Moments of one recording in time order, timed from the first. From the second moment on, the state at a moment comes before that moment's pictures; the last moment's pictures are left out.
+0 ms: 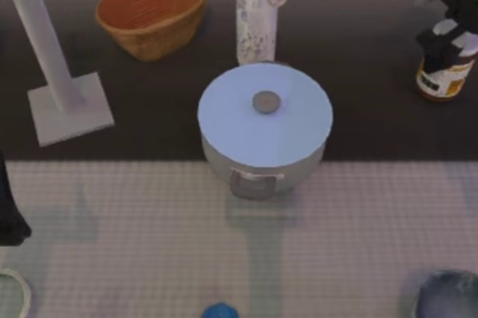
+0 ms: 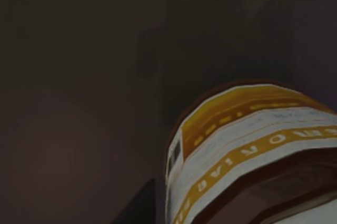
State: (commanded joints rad) left arm 0.00 0.00 0.00 0.00 0.00 0.00; right arm 0.01 2.58 2.37 -1.19 -0.11 -0.63
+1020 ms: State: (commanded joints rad) left arm 0.00 0.00 0.00 0.00 0.00 0.00; right arm 0.00 2.58 2.37 -1.19 -0.11 -0.63
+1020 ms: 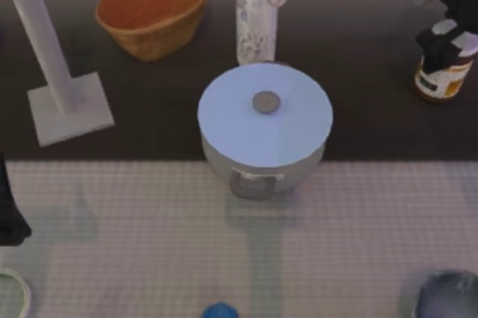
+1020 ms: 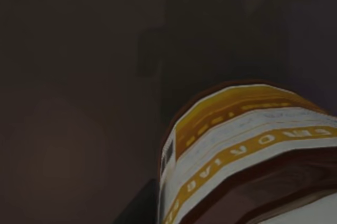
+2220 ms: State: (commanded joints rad) left arm 0.00 0.00 0.00 0.00 0.00 0.00; right arm 0.02 2.06 1.87 -1.21 -0.11 -0.61
